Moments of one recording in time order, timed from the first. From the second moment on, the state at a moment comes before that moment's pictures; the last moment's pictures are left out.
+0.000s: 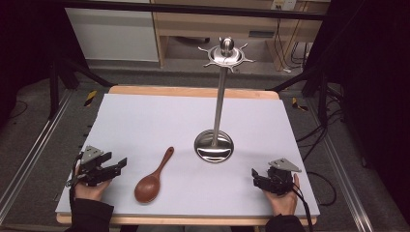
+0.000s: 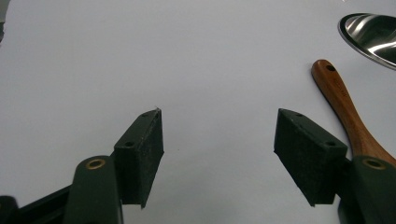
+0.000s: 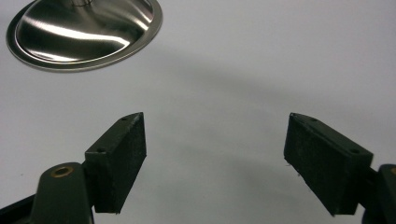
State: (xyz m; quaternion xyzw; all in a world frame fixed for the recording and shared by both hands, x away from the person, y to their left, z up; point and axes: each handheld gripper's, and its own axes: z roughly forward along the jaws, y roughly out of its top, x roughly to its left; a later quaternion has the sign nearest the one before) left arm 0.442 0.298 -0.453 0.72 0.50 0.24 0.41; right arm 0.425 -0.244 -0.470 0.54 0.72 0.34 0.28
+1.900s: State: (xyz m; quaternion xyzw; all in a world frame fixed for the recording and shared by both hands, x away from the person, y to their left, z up) left arm 0.444 0.223 -0.415 0.79 0.42 0.21 0.39; right arm 0.422 -0.255 -0.475 0.55 0.72 0.35 0.25
